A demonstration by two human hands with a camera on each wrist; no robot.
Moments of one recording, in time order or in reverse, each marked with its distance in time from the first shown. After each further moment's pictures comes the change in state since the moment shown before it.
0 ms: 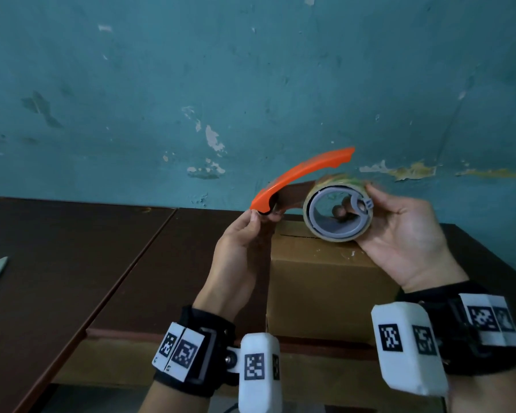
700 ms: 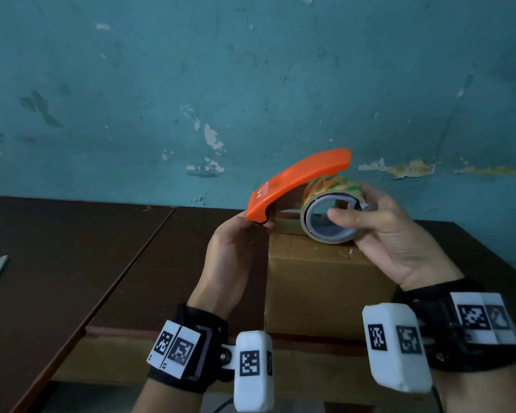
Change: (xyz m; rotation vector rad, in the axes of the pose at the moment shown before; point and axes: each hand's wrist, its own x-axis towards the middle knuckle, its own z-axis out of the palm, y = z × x) left_hand -0.003 0.006 -0.005 0.022 -0.033 0.041; right_hand 0.010 0.004 -0.009 -0.391 -0.260 -0.032
